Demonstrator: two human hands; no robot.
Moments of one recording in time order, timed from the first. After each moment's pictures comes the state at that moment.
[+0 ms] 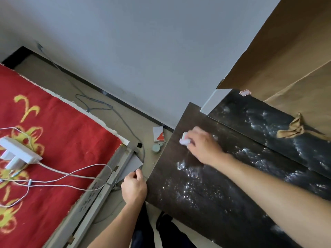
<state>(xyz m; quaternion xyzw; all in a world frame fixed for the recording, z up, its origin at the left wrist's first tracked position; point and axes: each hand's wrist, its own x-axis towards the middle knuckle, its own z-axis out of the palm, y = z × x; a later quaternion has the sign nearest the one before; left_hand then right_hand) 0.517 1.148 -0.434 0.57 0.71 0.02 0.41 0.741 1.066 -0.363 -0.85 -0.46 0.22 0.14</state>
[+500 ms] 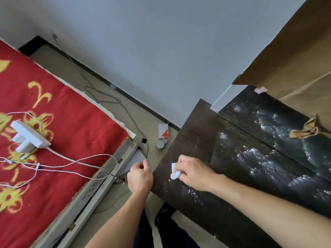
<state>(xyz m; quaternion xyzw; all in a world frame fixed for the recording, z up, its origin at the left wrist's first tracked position) 0.516 1.146 -0.427 0.56 0.72 0.03 0.42 0.664 1.046 -0.366 -0.75 -0.56 0.34 0.10</state>
